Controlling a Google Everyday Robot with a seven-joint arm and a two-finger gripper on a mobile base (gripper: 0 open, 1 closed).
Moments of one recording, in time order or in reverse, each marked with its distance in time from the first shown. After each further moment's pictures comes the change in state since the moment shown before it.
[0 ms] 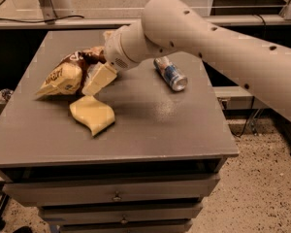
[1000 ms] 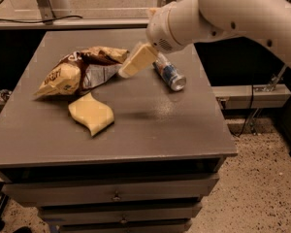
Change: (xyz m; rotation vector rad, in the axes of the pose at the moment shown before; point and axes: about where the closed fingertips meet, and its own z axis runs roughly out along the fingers) arm 0.026 -0.045 -0.115 0.174 0.048 0.040
